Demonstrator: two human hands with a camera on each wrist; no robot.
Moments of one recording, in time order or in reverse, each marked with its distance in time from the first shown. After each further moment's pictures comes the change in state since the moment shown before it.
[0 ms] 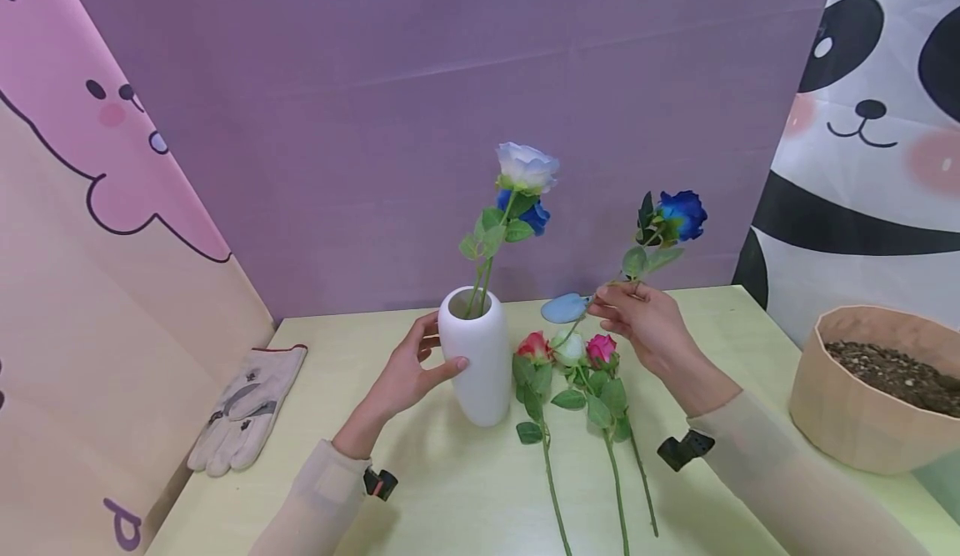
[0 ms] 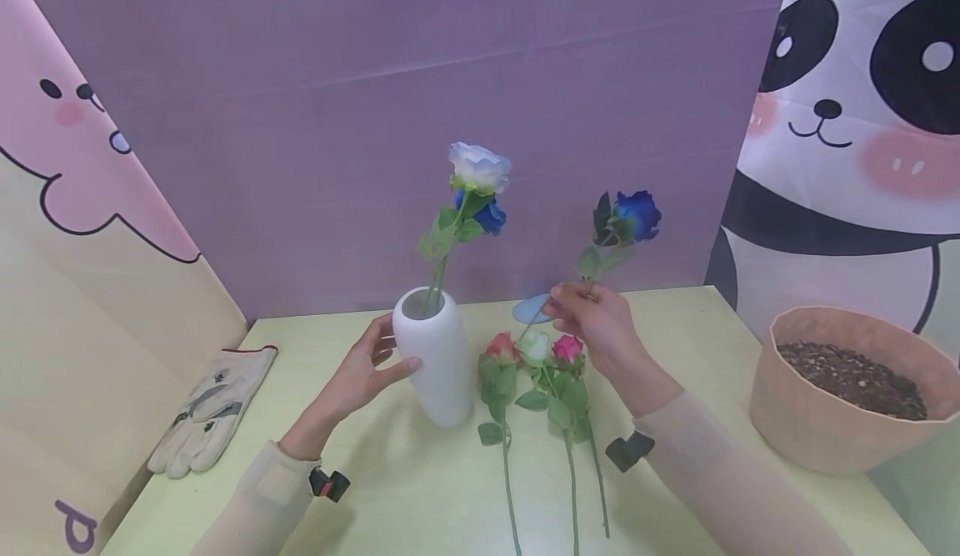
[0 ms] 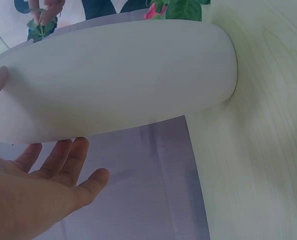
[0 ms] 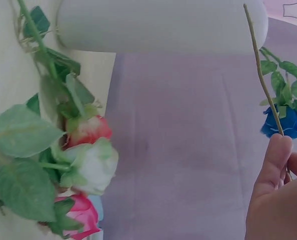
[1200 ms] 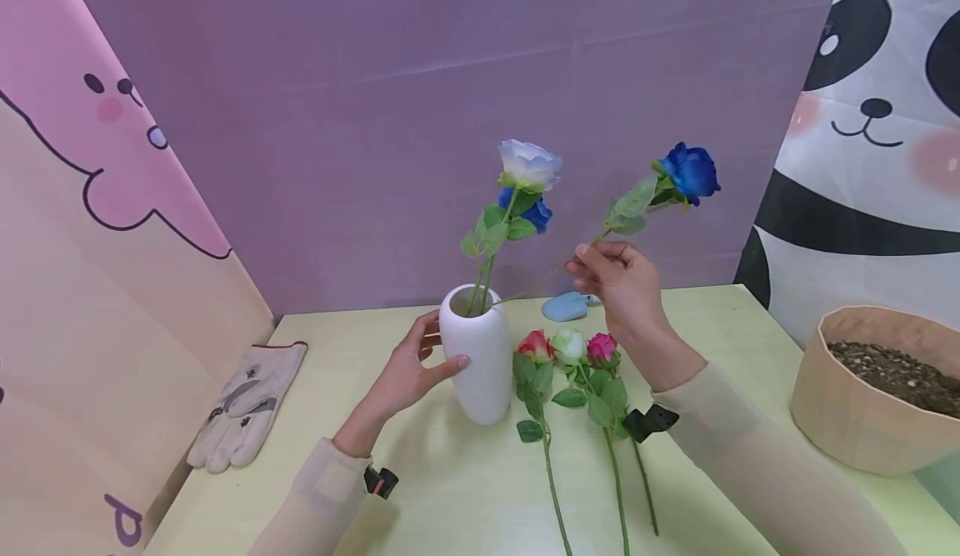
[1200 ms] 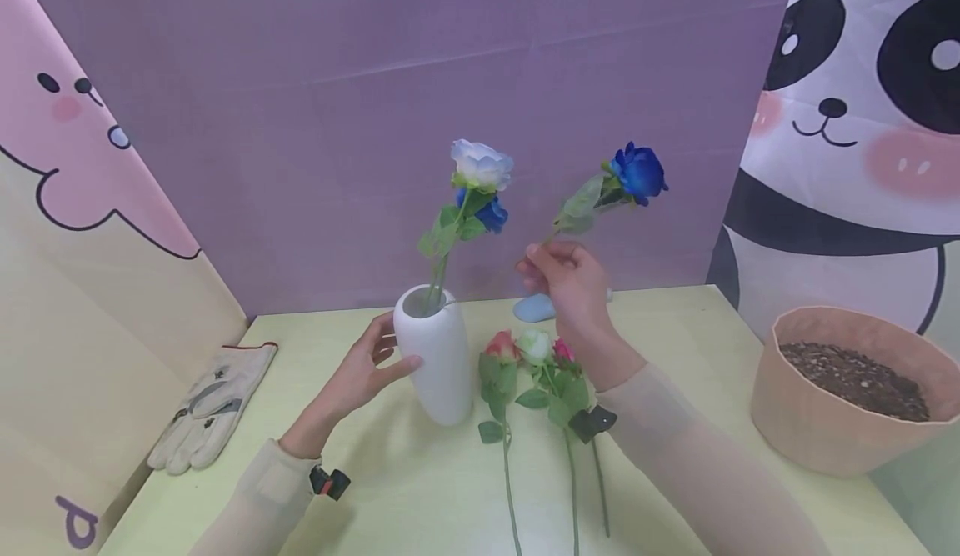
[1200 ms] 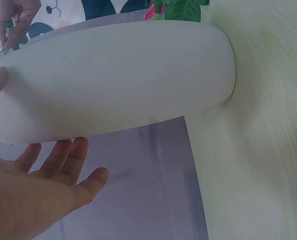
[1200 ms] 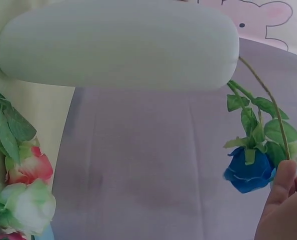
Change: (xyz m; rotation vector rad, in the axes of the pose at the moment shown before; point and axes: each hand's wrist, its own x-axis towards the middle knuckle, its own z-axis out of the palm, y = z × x) left_hand 0.001 -0.001 0.000 -0.026 -0.003 -0.016; right_hand 0.008 -0.034 0.056 0.190 0.113 -0.185
